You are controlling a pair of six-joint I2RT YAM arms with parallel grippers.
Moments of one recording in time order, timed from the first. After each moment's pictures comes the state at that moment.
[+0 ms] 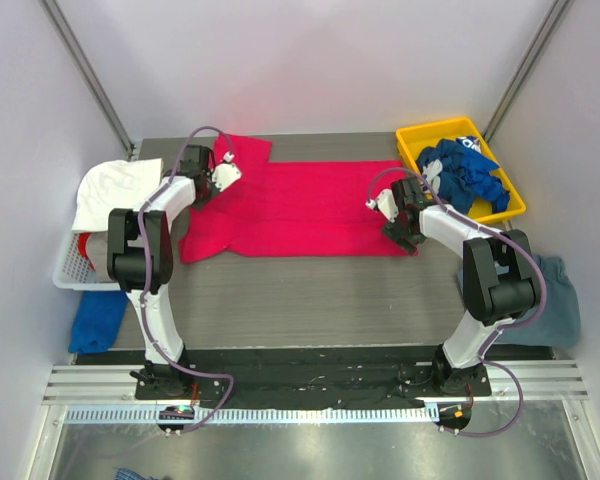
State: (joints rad) left arm -0.09 2.01 1.49 -0.46 -0.15 0.86; right arm 0.22 1.71 1.07 -0.48 0.33 -0.68
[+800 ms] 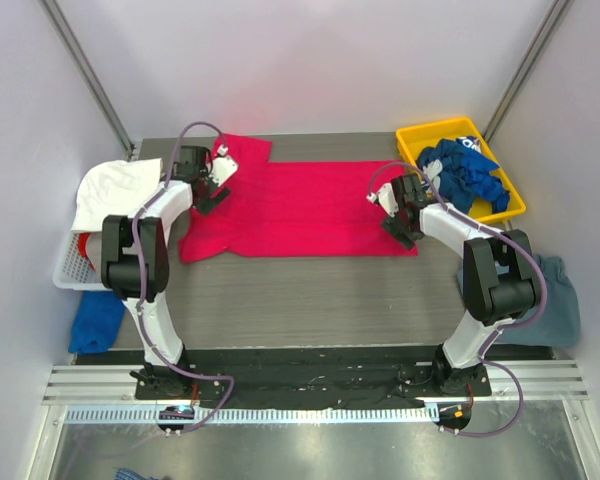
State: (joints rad) left arm -0.09 1.94 1.41 -0.36 -0.16 0.78; right arm 0.22 1.71 1.09 -0.46 0.34 -0.64
